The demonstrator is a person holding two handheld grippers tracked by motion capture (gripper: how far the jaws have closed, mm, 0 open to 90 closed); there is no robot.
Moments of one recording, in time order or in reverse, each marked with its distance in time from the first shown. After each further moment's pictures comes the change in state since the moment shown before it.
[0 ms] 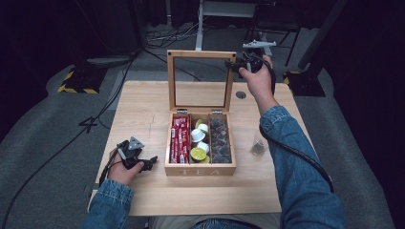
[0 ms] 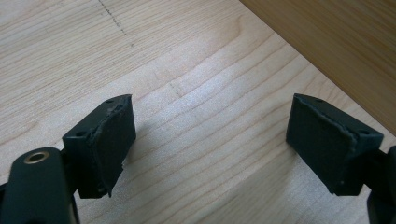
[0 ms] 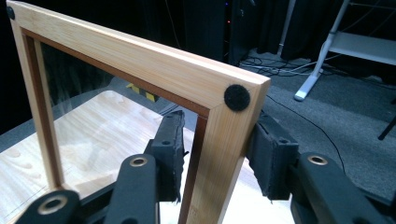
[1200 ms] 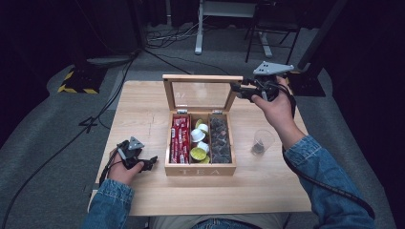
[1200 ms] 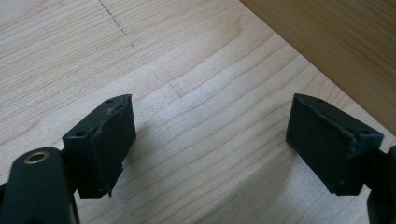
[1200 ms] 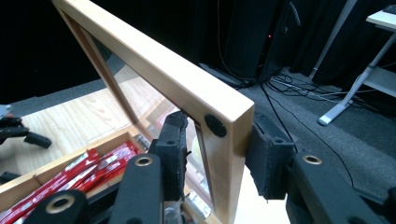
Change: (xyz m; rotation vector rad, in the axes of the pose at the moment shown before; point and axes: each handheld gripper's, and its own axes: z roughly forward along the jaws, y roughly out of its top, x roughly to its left) left arm 0.000 0.000 0.000 -0.002 0.001 0.000; right arm 0.052 -0.035 -0.093 -0.027 0.137 -0.197
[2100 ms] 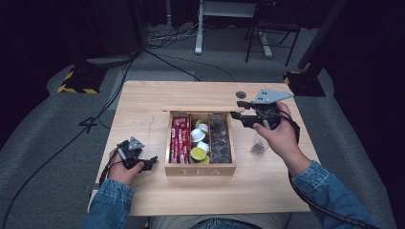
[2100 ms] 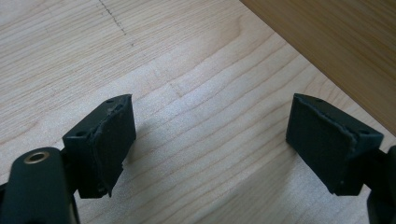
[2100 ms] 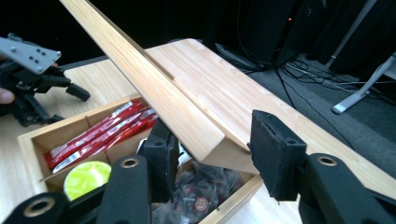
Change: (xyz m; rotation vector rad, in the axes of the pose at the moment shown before) left arm 0.000 0.000 0.000 -0.001 0.005 0.000; right arm 0.049 -0.039 -0.028 0.070 0.048 -0.056
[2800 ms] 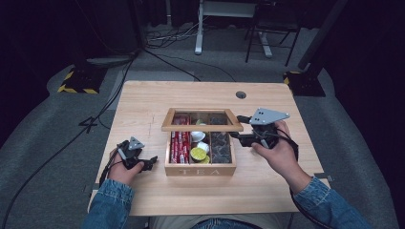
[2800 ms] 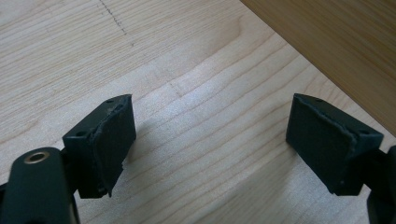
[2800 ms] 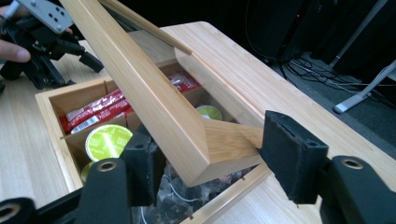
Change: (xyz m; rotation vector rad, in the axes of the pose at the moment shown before) left arm 0.000 0.000 0.000 0.002 -0.001 -0.001; right arm 0.032 -0.033 -0.003 0.025 0.003 -0.061
